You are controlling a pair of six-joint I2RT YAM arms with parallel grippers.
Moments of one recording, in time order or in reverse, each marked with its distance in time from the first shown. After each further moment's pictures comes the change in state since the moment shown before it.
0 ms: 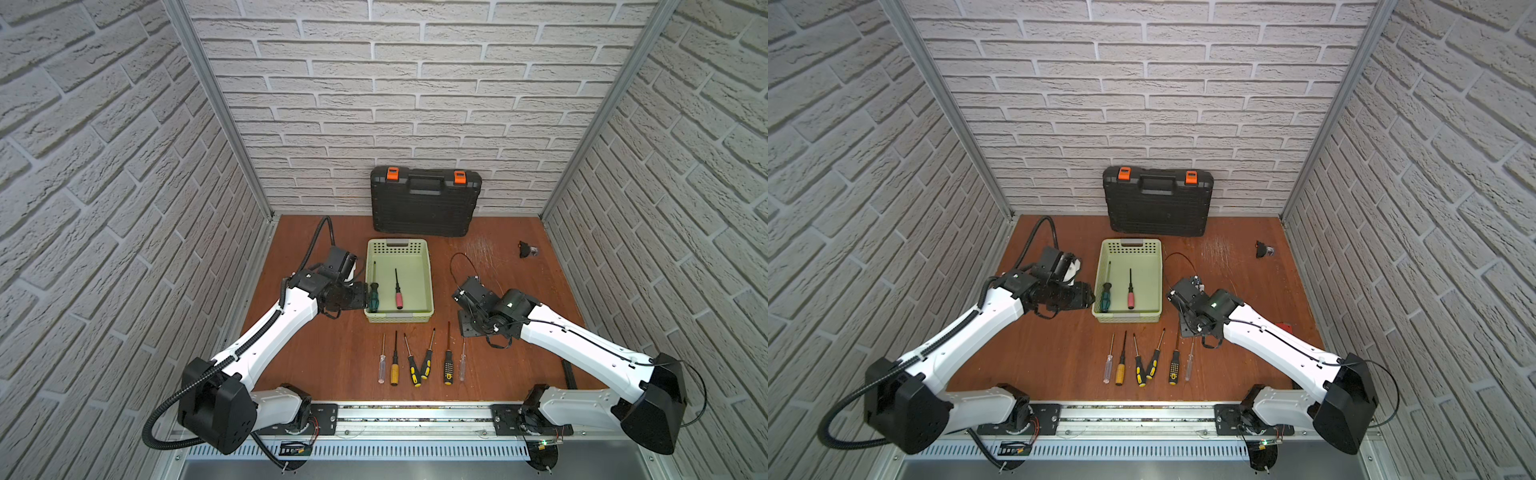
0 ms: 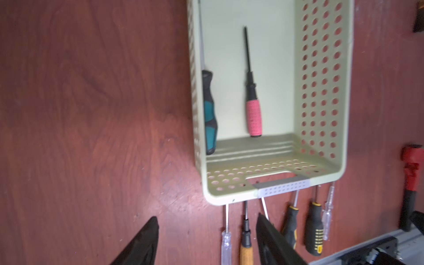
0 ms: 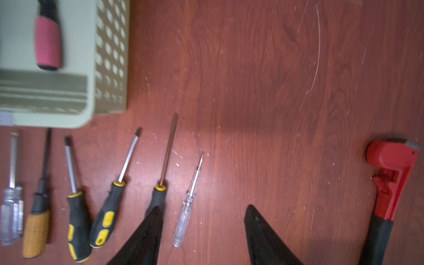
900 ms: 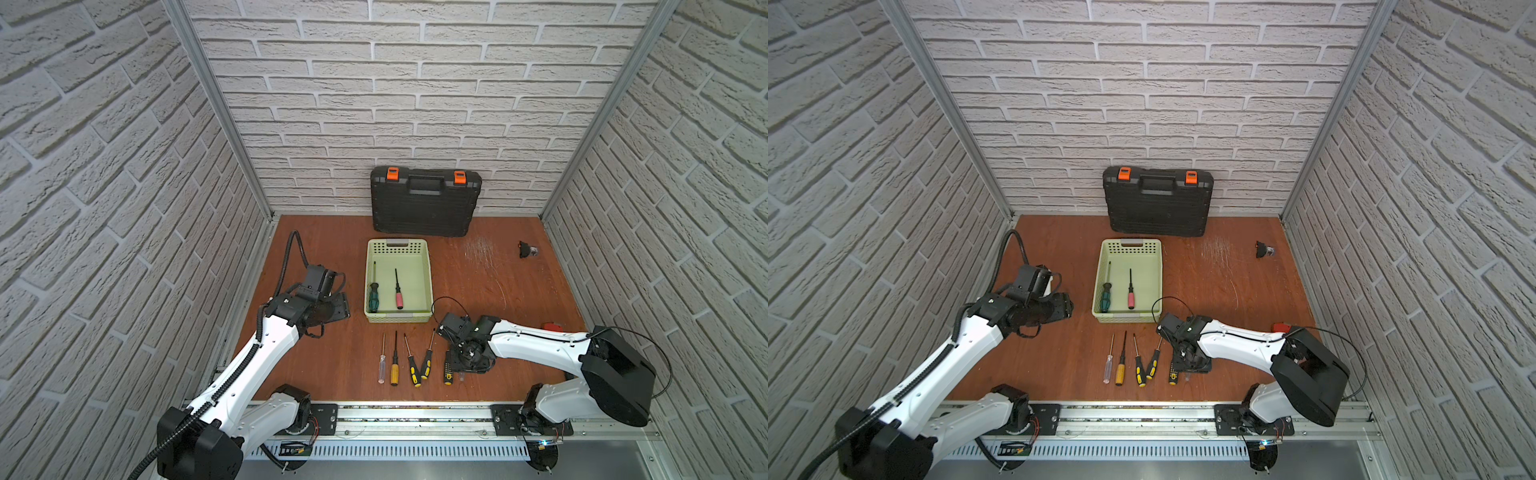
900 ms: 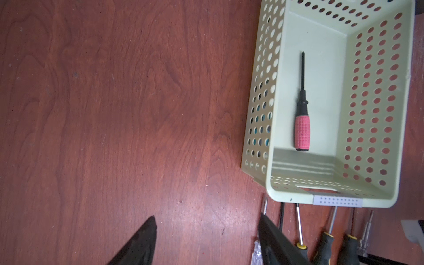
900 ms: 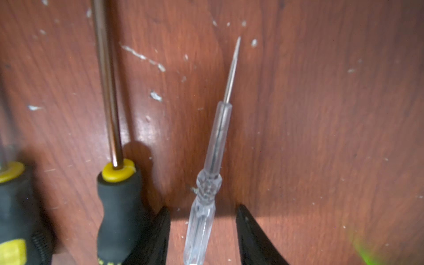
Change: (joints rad) left arm 0.089 -0.188 -0.146 0.006 -0.093 -0.064; right arm 0.098 0.185 -0.273 0.258 -0.244 0.277
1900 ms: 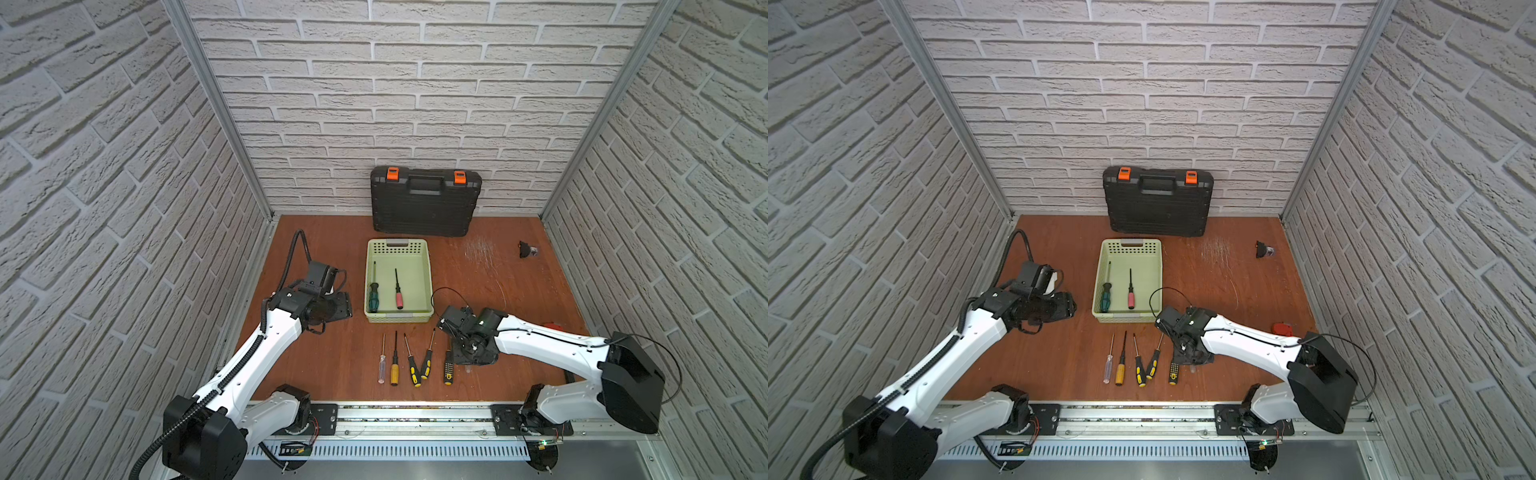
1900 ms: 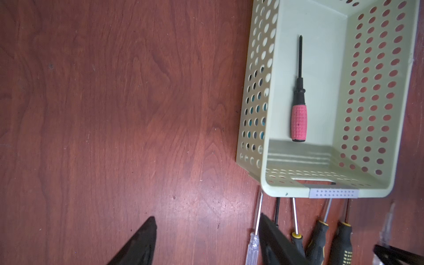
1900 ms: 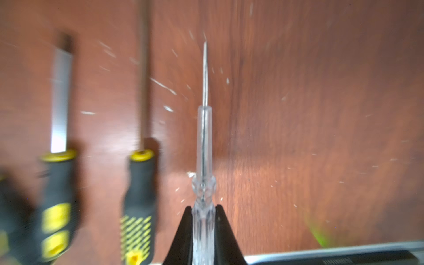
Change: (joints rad) left arm 0.010 0.054 0.027 -0.013 0.058 0.030; right arm 0.004 -0.093 0.179 -0.206 0.116 -0.081
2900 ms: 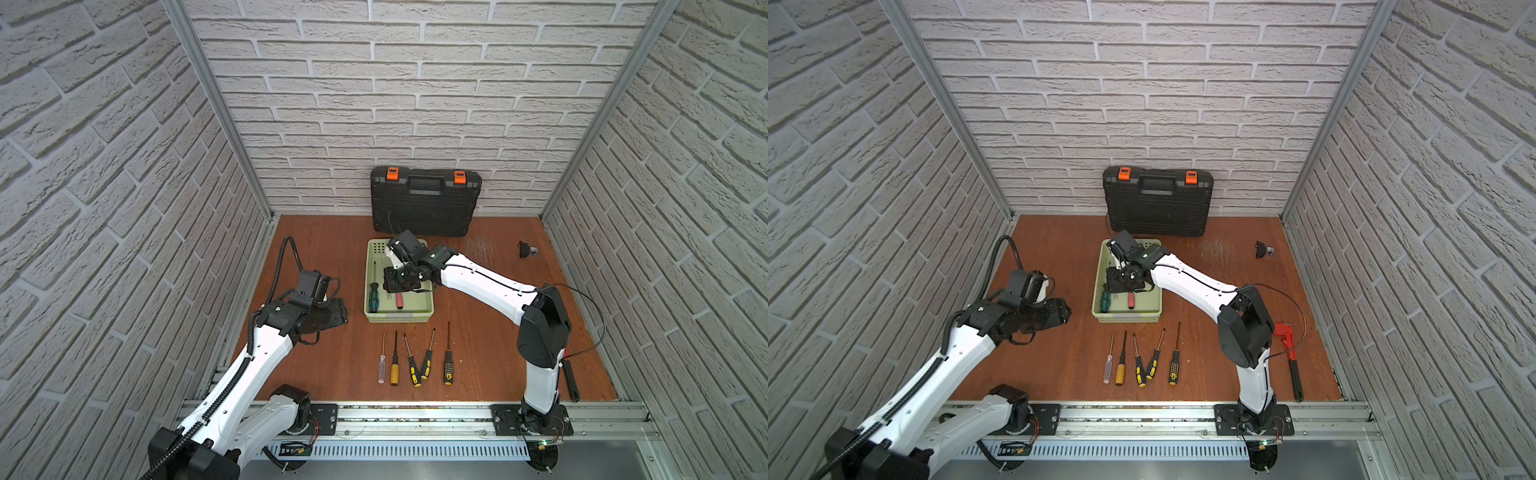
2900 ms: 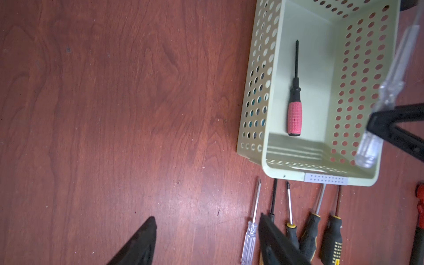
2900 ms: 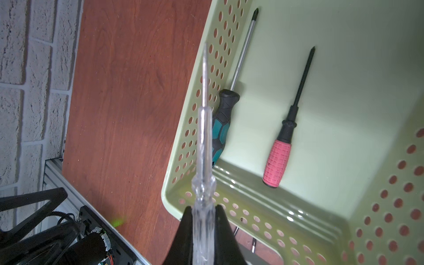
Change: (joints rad) left arm 0.006 -0.136 -0.045 -0.057 0.001 -0.045; right arm -0.108 0.620 0.818 0.269 -0.343 -0.329
